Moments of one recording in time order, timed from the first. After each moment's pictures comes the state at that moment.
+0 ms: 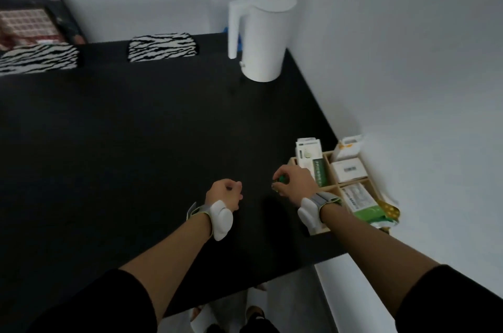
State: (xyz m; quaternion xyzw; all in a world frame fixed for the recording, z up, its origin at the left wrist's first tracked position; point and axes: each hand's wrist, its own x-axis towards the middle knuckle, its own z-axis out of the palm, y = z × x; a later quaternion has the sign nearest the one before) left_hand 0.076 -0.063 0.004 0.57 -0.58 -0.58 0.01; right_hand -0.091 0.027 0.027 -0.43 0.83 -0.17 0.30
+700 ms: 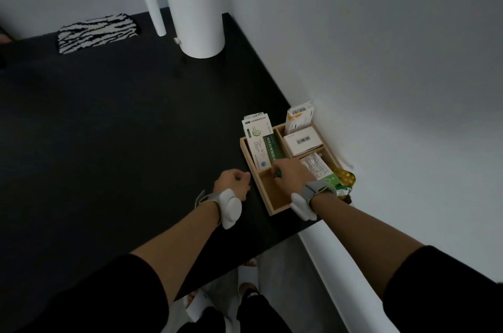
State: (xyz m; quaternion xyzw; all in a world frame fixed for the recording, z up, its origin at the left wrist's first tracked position) left_hand -0.032 -0.001 -0.026 0.53 -0.63 -0.57 -0.08; right_hand -0.168 0.099 -0.021 -0.43 0.85 -0.09 0.28
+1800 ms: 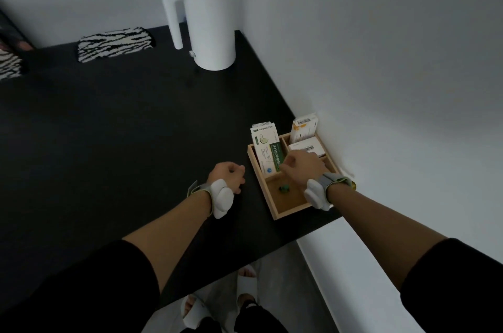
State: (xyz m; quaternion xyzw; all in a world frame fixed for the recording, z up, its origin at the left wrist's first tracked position) left_hand -0.014 -0.032 0.022 0.53 -0.62 -0.58 -0.06; right_hand -0.176 0.083 0.026 -0.37 0.88 -0.12 0.27
